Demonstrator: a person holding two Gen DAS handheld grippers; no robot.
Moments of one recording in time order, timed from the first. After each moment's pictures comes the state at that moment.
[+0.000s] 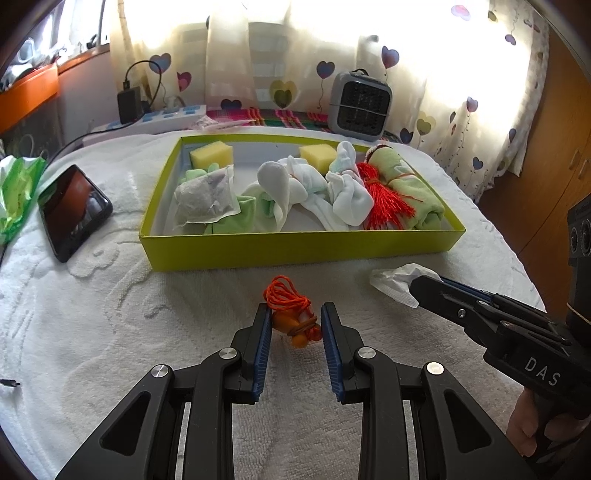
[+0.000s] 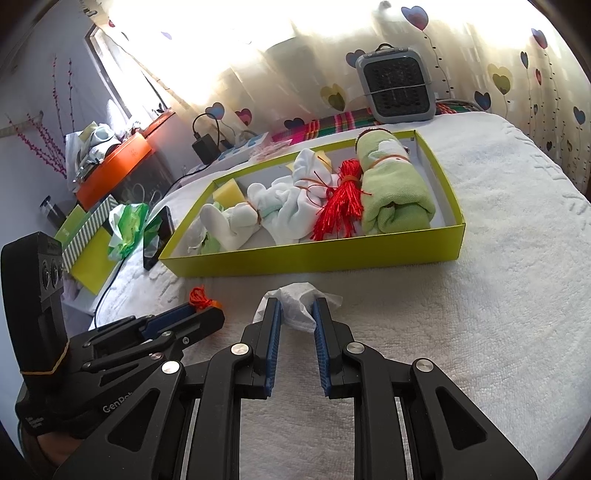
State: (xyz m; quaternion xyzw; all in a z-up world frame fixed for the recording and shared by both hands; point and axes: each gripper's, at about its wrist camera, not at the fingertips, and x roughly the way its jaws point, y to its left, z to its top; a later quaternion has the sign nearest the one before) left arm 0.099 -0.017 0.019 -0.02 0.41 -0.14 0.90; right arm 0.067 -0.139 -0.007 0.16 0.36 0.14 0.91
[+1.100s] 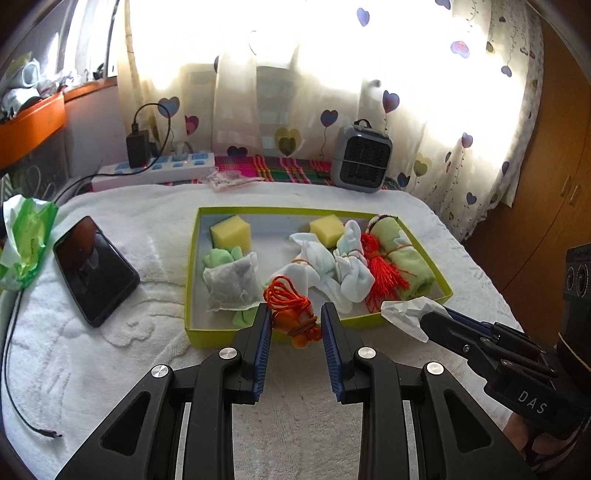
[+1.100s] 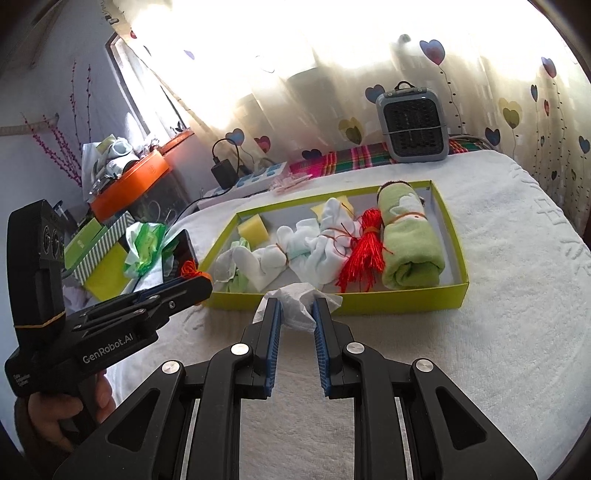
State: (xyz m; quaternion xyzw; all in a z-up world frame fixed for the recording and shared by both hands) left arm 0.119 0.008 0.072 -0.04 0.36 -0.15 0.92; right arm 0.066 -0.132 0.030 0.15 0.31 0.14 0.93
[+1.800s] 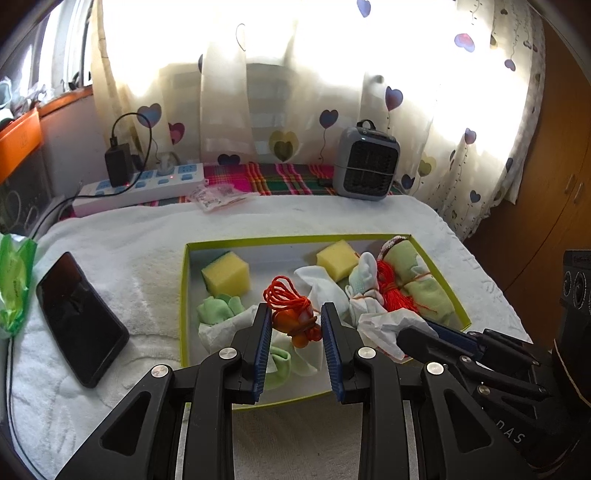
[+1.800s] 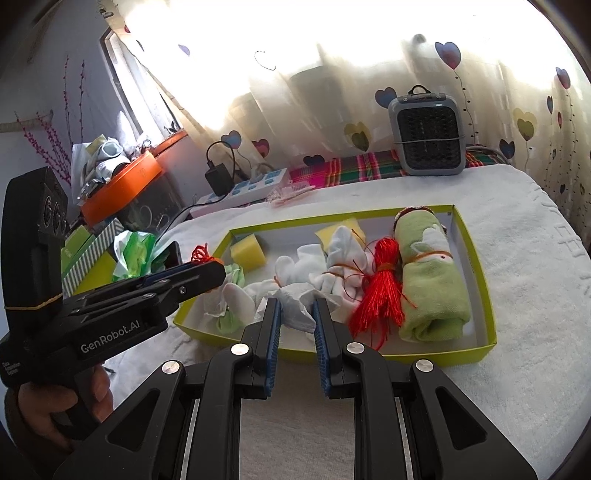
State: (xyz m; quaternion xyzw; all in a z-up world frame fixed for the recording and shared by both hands) left arm 0.175 0.001 0.075 -0.02 0.37 -0.16 0.91; right arm 0.111 -0.120 0.030 0.14 0.32 0.14 0.93
